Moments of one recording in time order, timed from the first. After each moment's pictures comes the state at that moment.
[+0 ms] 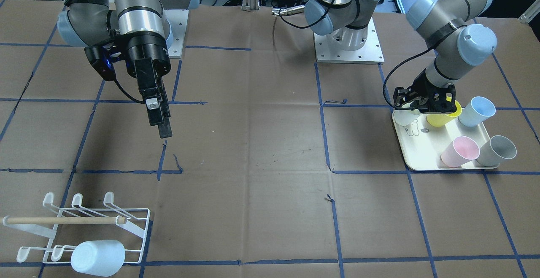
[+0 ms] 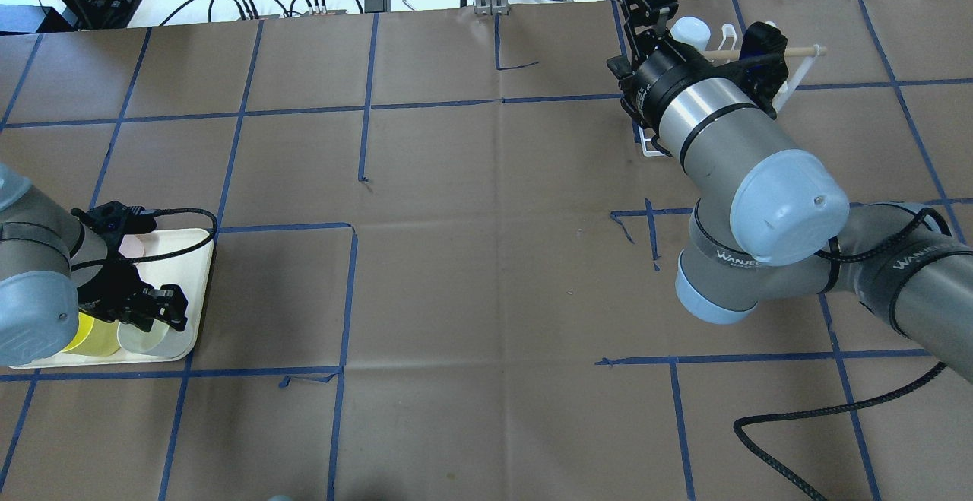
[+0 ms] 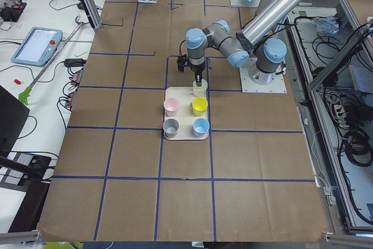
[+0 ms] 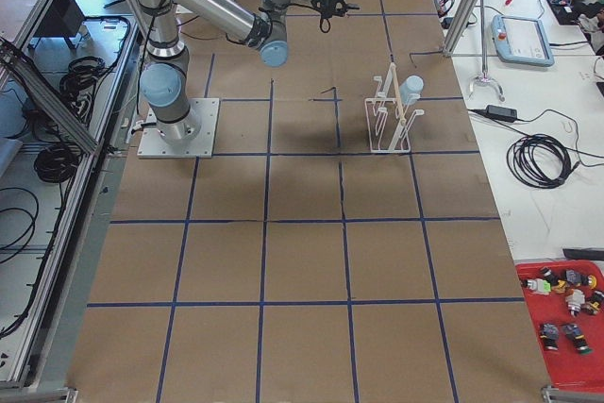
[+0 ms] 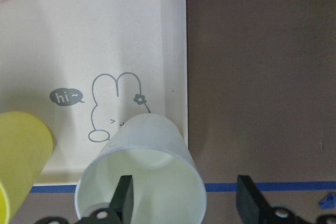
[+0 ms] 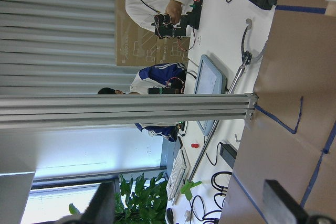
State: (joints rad) left arm -1.00 -1.55 -2.24 -1.04 1.64 0.57; right arm 1.65 -1.43 2.16 -3.58 -1.38 1.48
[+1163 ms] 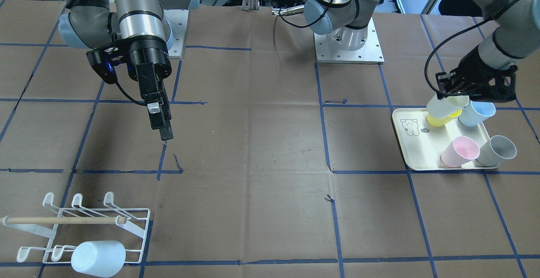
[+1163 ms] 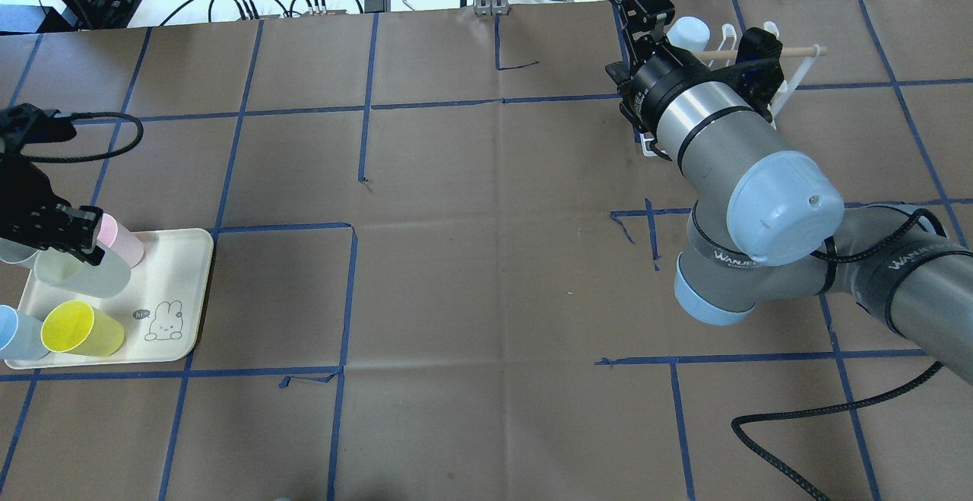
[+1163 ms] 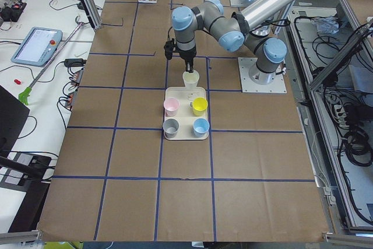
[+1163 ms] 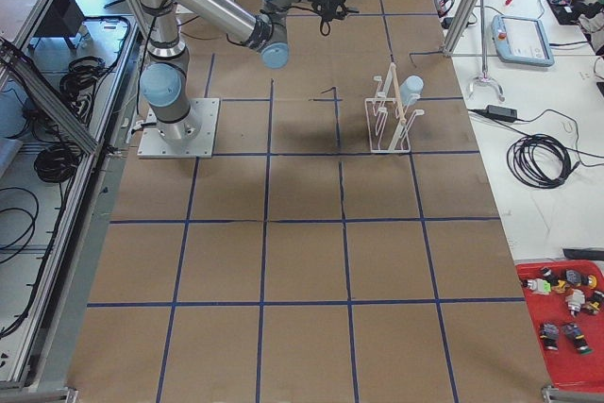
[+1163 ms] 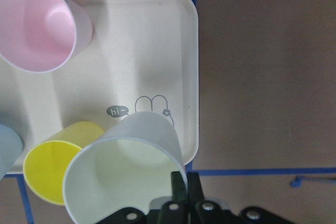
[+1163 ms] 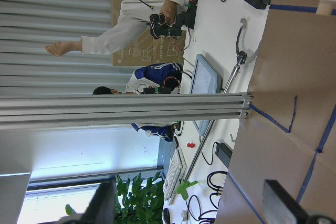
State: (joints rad) left arm -1.03 -1.55 -1.77 -1.55 1.64 0.56; right arm 1.65 -1.43 2.16 -3.58 -1.38 1.48
